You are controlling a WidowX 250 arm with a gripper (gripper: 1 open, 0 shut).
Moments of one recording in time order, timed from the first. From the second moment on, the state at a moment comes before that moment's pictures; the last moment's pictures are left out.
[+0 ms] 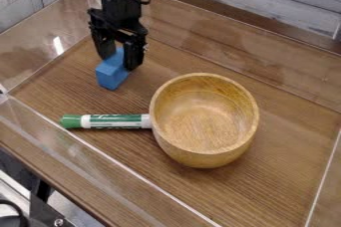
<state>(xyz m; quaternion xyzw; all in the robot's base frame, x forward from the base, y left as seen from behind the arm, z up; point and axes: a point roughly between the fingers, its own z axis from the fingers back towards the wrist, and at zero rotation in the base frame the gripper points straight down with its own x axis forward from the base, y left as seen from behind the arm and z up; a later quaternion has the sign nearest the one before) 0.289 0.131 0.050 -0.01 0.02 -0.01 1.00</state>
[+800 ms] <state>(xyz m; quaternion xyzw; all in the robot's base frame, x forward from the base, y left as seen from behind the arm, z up) 0.292 0.134 0.037 -0.02 0.02 -0.02 1.00</state>
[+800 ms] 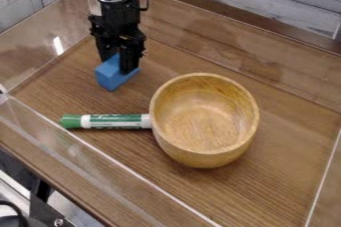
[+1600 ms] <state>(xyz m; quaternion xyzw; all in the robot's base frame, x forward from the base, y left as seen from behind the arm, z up) 0.283 0.128 0.042 -0.03 0.06 -0.01 1.00</state>
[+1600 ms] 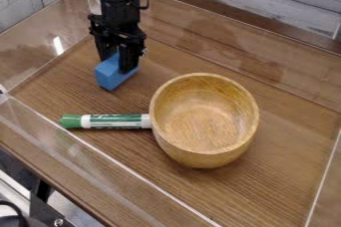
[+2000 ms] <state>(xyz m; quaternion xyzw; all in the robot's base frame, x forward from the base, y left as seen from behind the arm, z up) 0.282 0.125 0.050 -0.03 0.07 -0.01 1.00</state>
